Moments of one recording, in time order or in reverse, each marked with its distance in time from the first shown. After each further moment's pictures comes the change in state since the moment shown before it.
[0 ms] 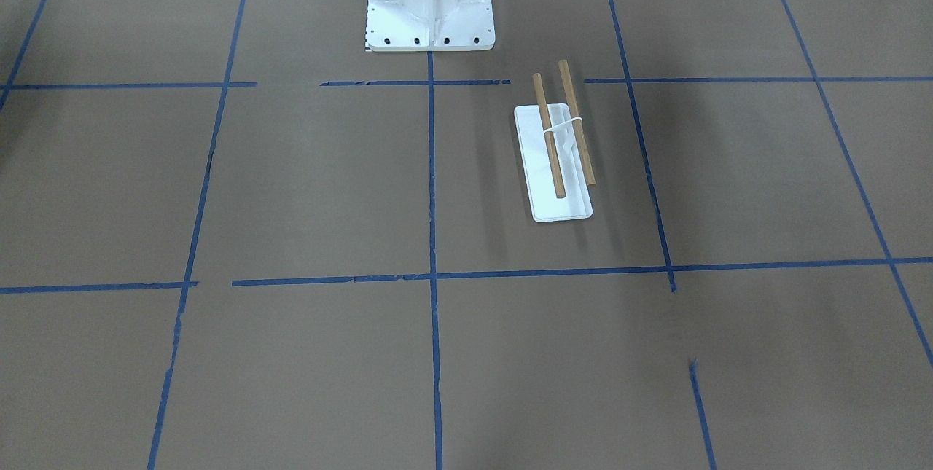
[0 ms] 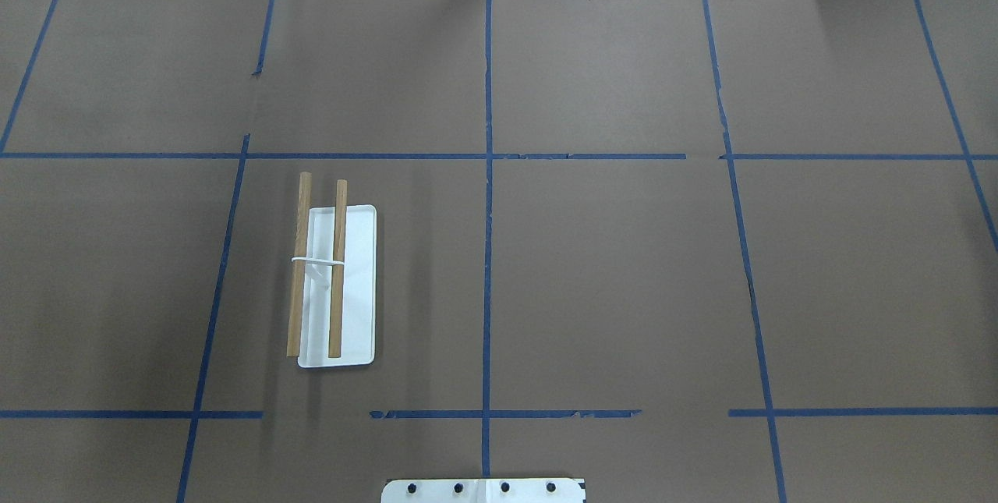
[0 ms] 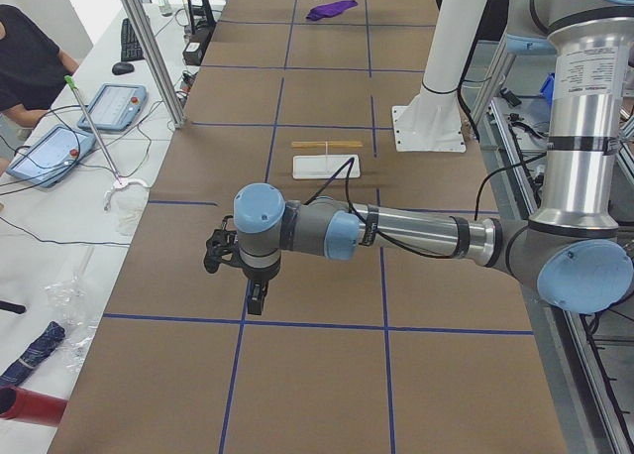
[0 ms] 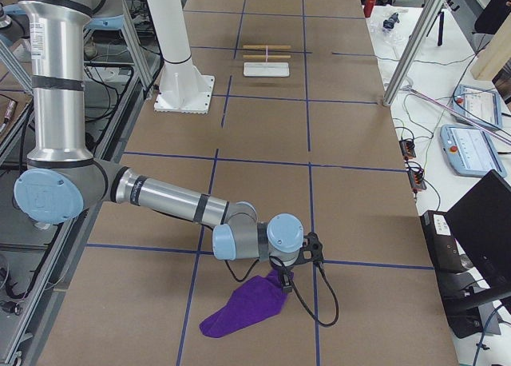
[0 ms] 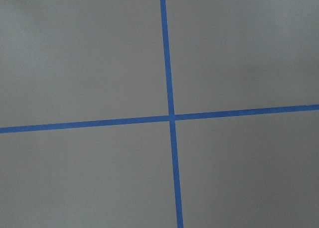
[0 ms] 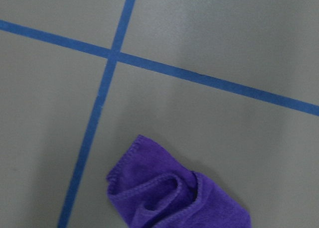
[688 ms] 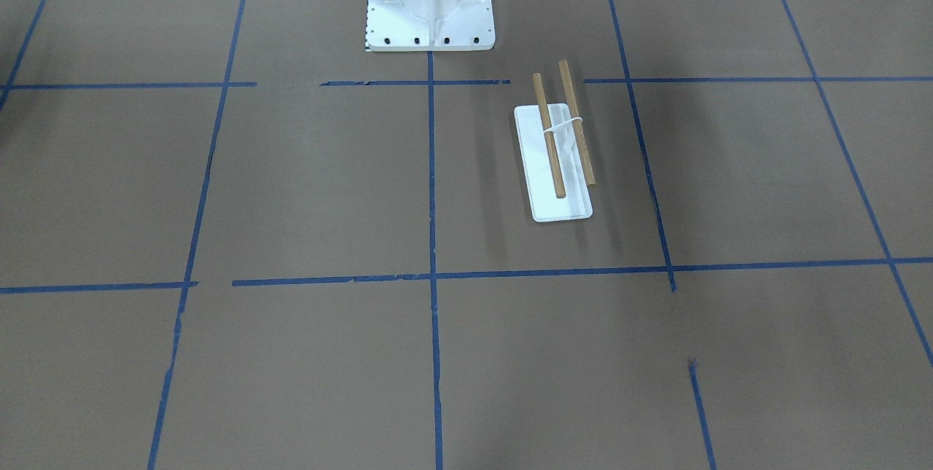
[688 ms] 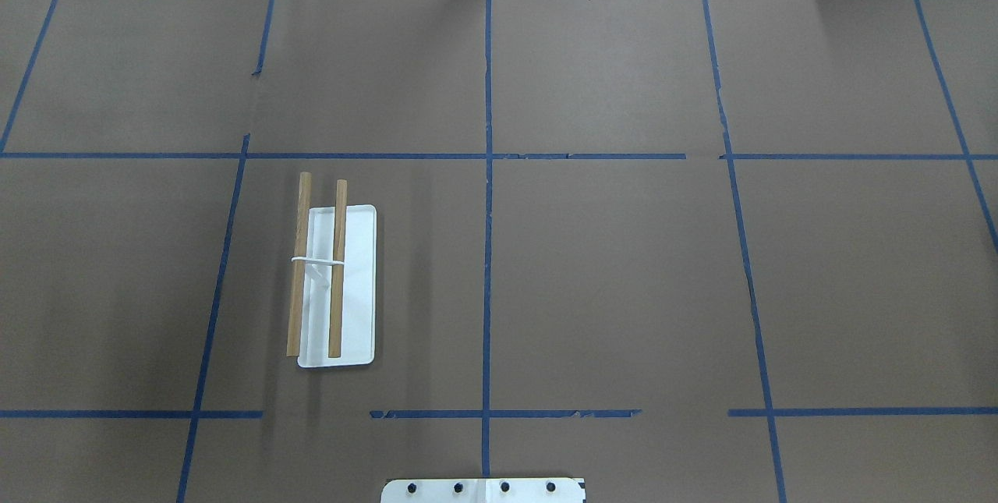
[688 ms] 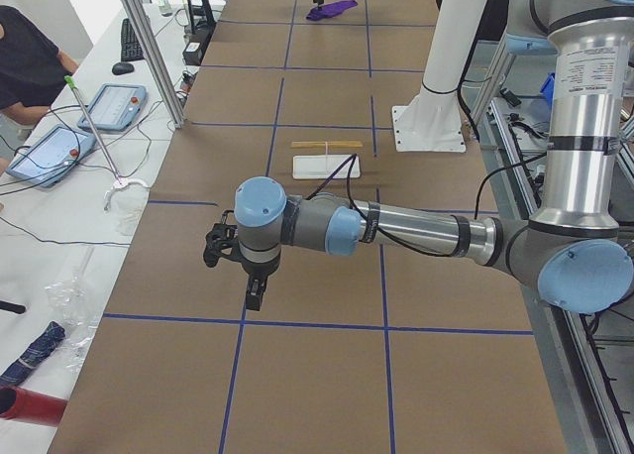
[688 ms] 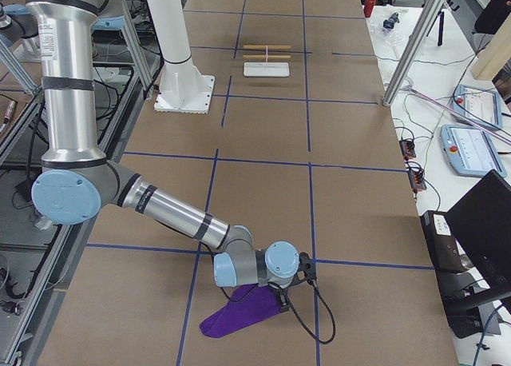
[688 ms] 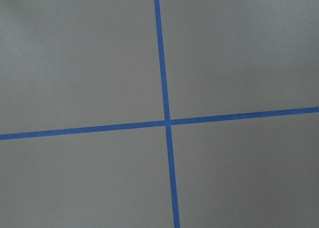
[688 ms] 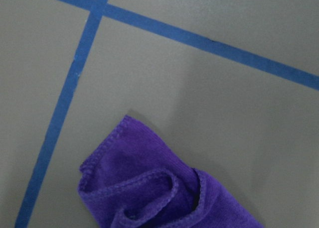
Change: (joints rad) left arm -0.003 0.001 -0.013 0.000 0.000 0.000; right arm -0.070 0.023 -0.128 0.094 0.007 -0.015
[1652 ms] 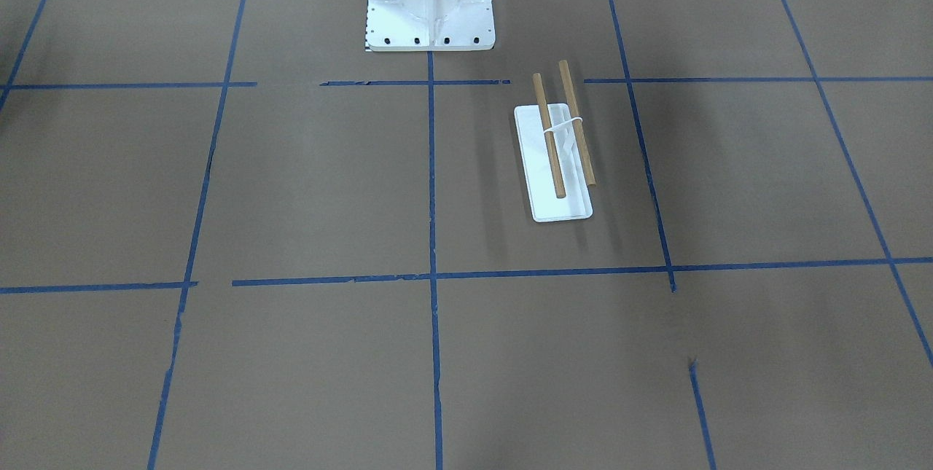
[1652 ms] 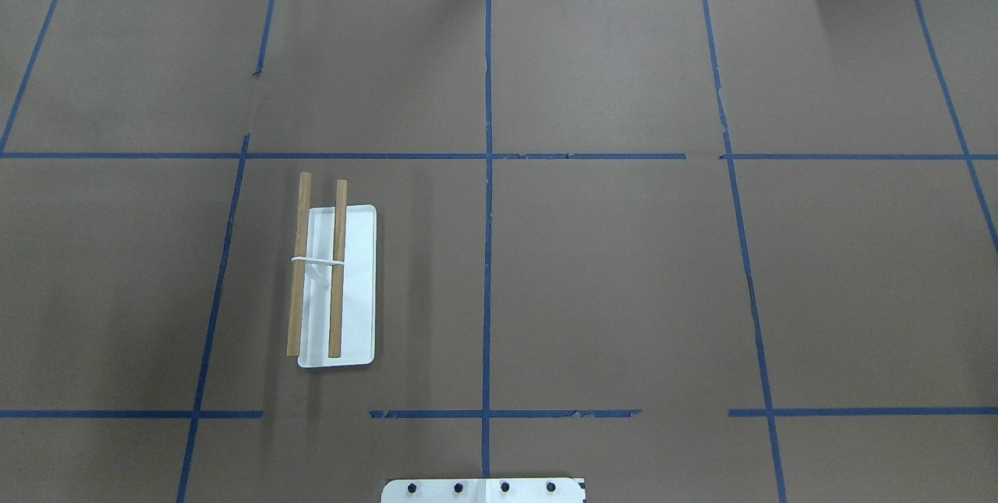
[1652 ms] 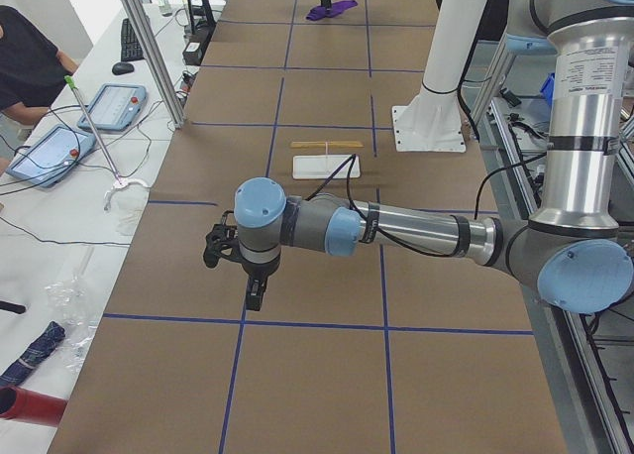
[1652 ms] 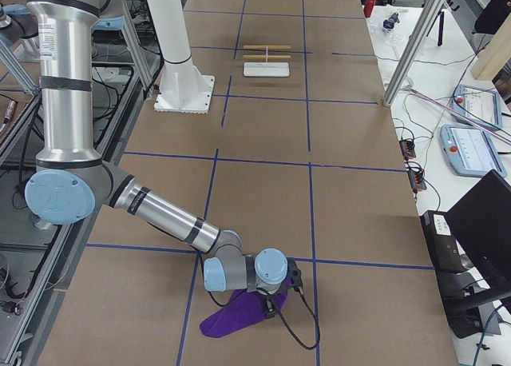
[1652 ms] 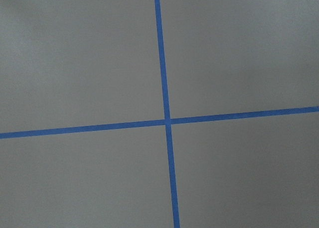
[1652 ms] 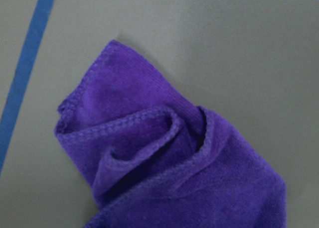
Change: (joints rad) left arm 0.001 -0.001 0.004 -0.002 -0.002 -0.001; right arm -0.023 -0.042 -0.010 0.001 -0.015 -0.008
